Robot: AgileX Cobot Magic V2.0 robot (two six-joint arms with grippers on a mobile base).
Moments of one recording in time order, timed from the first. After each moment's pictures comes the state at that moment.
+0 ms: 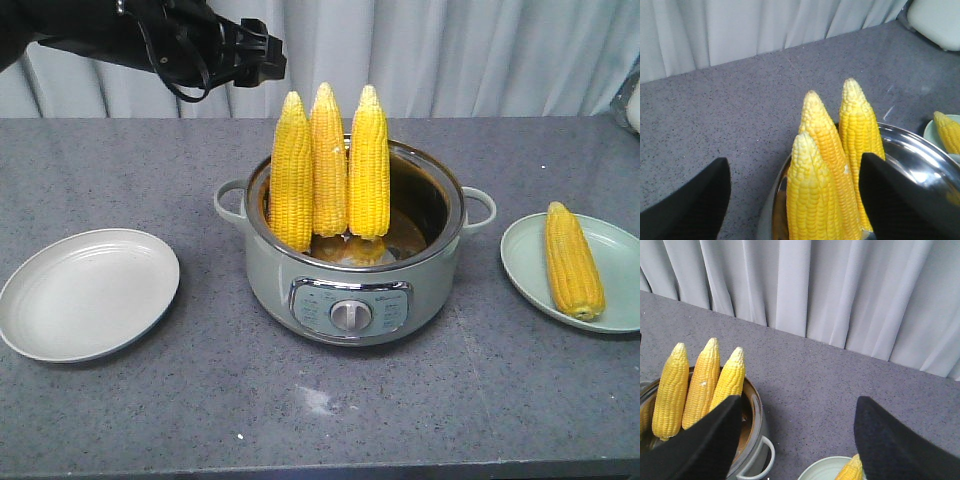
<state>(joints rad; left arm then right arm) -0.37 1.81 -1.89 -0.33 0.74 0.14 -0.30 1.44 -2.02 0.63 1.27 -0.50</state>
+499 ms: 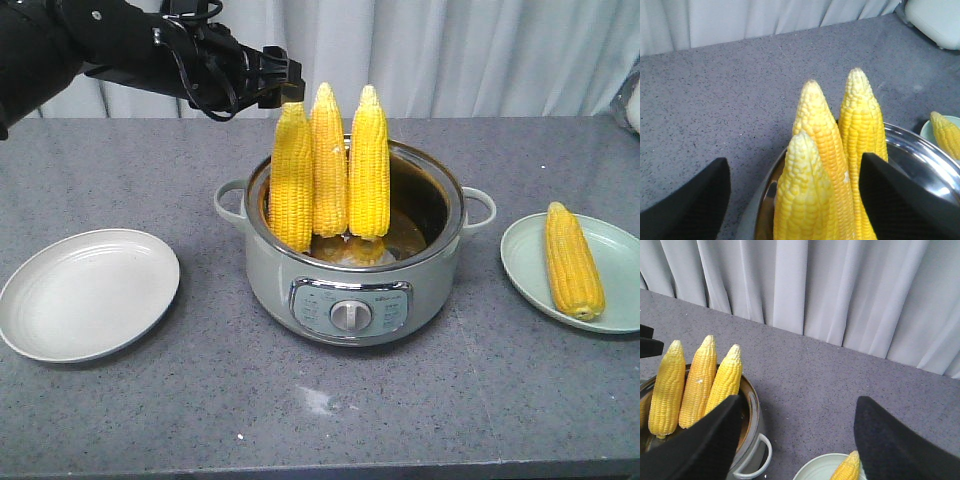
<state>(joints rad) -0.37 1.90 -1.89 -0.43 0.68 0.16 -0.30 1.44 -2.02 0.61 1.28 -0.50</state>
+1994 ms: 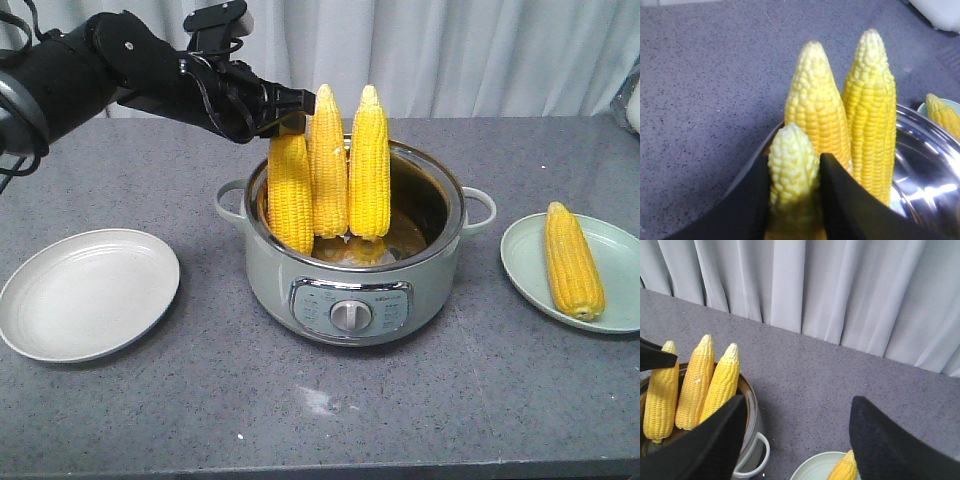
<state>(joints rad) -0.37 1.96 -1.89 -0.54 0.72 0.21 -0.30 1.44 -2.02 0.60 1.28 -0.50</state>
